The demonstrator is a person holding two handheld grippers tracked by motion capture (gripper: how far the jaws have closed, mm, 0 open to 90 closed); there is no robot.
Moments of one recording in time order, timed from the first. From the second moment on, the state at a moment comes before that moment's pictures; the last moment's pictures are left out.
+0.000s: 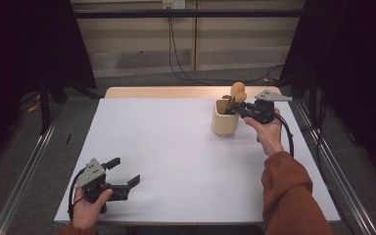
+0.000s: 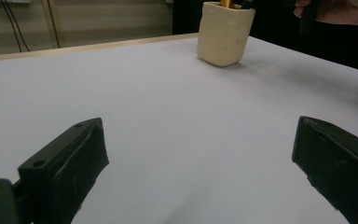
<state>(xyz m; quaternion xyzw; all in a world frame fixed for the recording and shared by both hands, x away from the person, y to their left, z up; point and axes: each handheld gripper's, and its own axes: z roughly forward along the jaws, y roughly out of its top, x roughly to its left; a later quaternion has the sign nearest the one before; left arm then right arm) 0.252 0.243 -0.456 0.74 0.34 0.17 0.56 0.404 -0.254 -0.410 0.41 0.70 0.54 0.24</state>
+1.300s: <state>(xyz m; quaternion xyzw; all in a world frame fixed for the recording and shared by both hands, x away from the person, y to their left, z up) 0.257 0.241 -0.457 0.73 0.34 0.17 0.56 0.389 -0.269 -0.420 0.44 0.65 0.56 0.26</state>
